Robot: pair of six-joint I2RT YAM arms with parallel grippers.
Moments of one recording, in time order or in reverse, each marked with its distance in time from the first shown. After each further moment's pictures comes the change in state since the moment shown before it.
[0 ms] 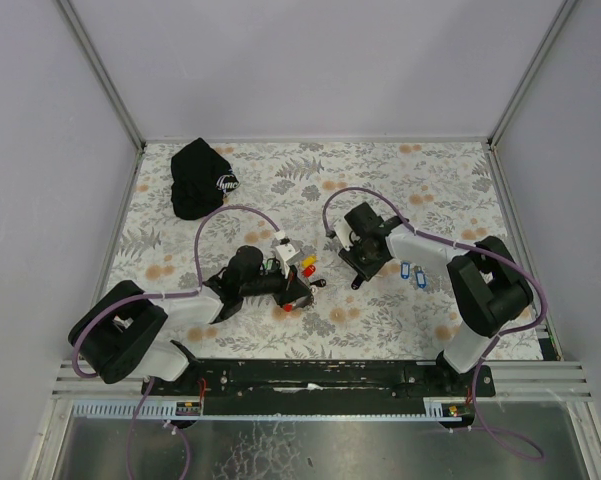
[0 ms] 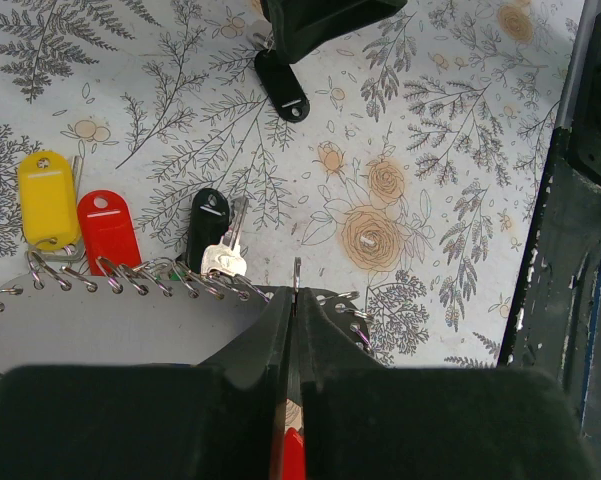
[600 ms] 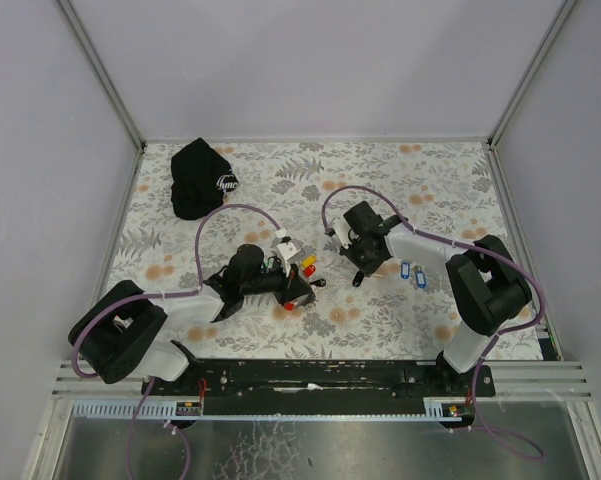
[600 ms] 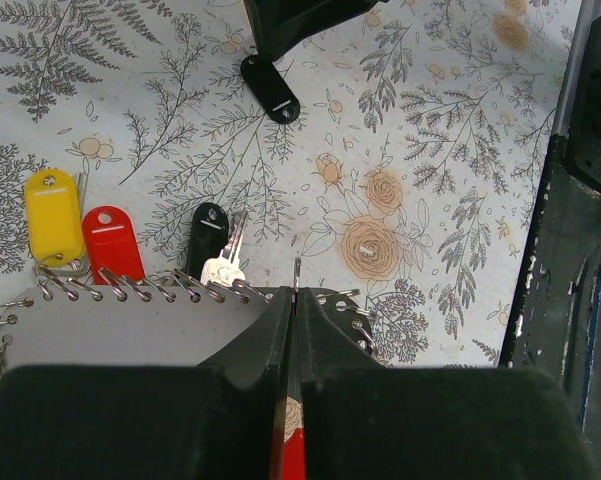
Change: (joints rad) left arm -0.002 0.000 0.016 -0.003 0.001 0.006; right arm 0.000 0.010 0.010 0.021 0.000 0.000
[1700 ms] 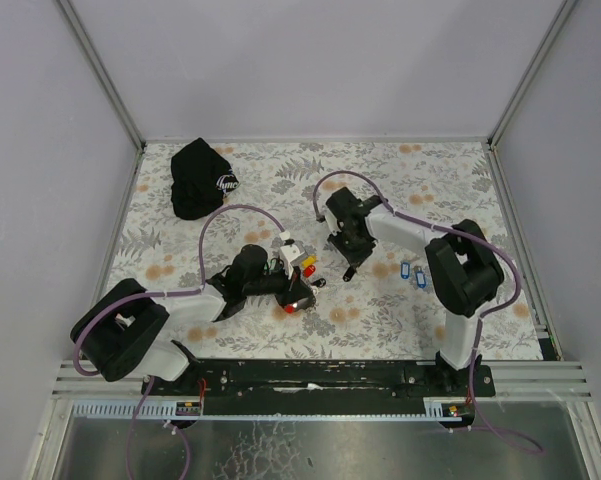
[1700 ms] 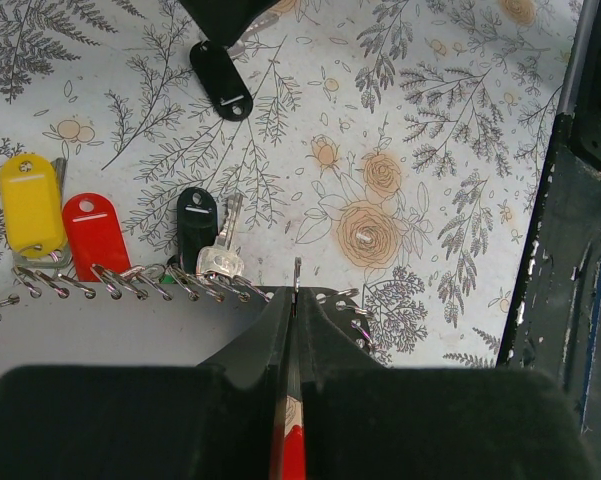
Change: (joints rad) left arm -0.016 0.014 0.014 -0.047 0.000 0.019; right arm 0.031 0.195 0.294 -0.227 0.034 0.192
